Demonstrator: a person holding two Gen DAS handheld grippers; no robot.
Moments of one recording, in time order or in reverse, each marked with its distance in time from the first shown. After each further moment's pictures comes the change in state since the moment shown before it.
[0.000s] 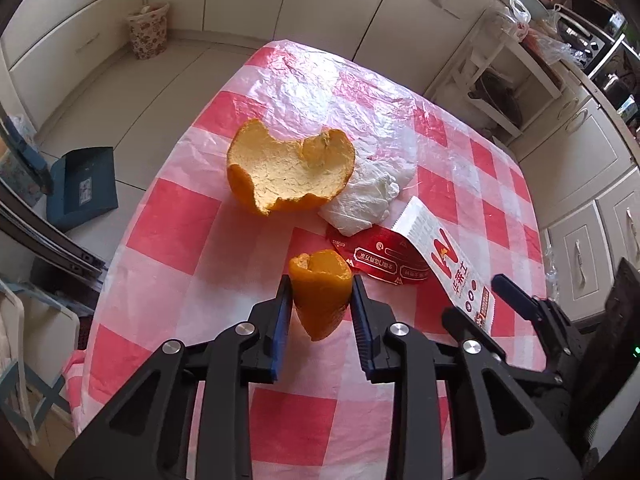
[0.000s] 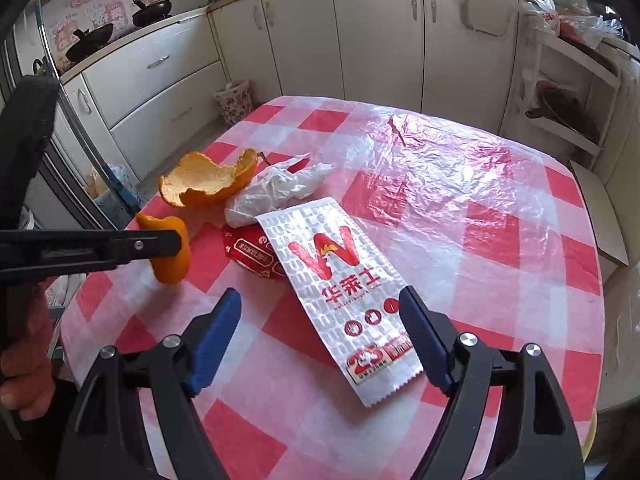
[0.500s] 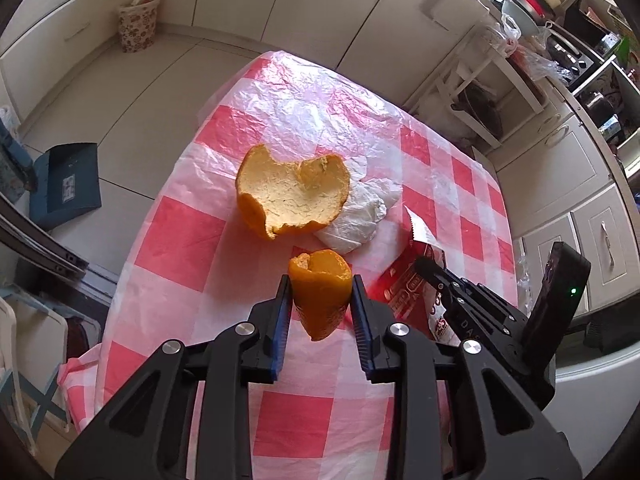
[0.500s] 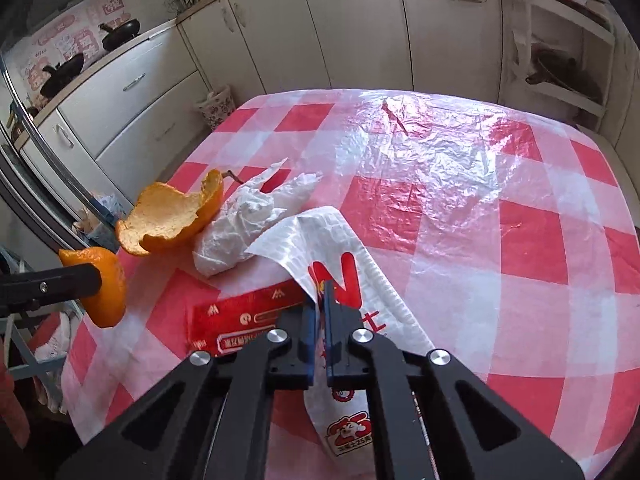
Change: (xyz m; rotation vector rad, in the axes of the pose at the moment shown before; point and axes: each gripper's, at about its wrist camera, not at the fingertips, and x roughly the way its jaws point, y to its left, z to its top) left arm -0.013 0.011 0.017 -0.003 0.008 -0.095; right arm 0.023 -0.019 0.019 0.149 0.005 0.068
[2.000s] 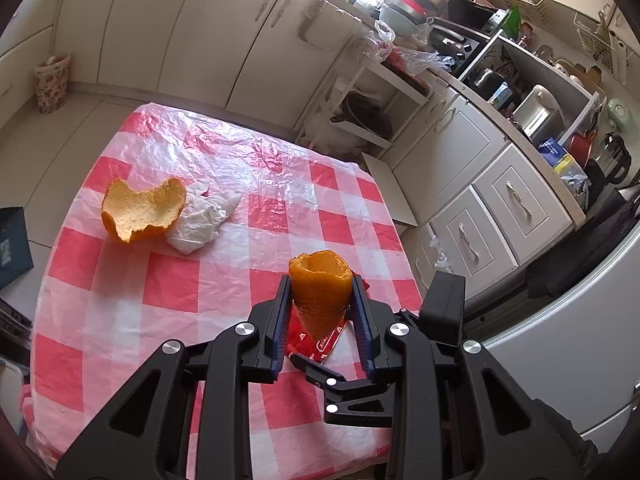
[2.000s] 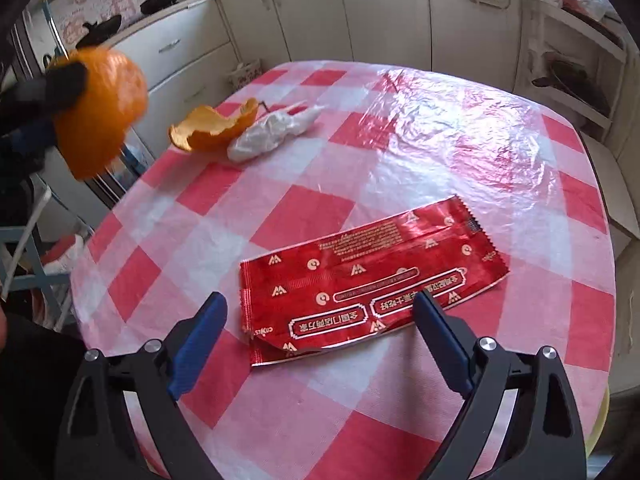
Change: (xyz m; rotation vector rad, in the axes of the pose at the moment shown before) left arm -0.059 -0.078 -0.049 0.205 -0.144 -0.293; right arm -0.035 0.008 -0.066 -0.224 0.073 -0.049
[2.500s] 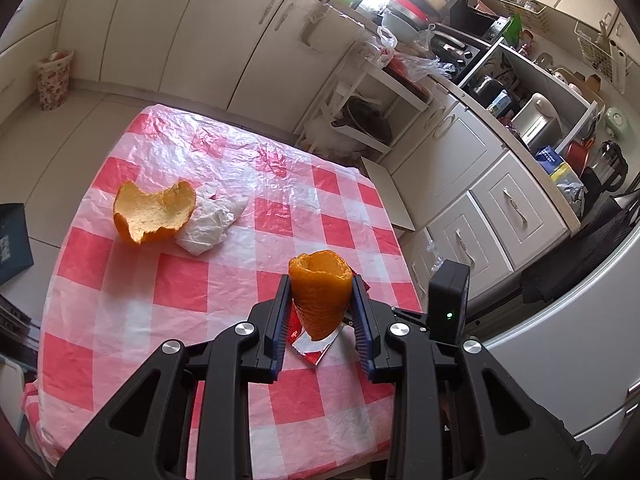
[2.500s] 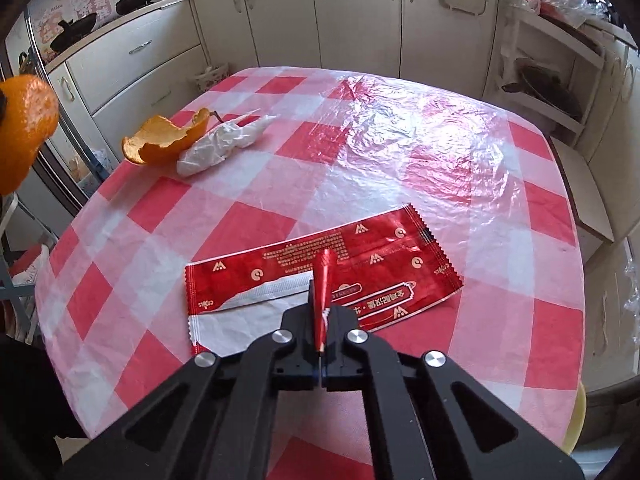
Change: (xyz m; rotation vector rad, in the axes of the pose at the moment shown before) left arm -0.009 0.007 0.002 -0.015 -0.003 -0.005; right arm -0.016 -0.035 0.004 0.102 -0.042 -0.052
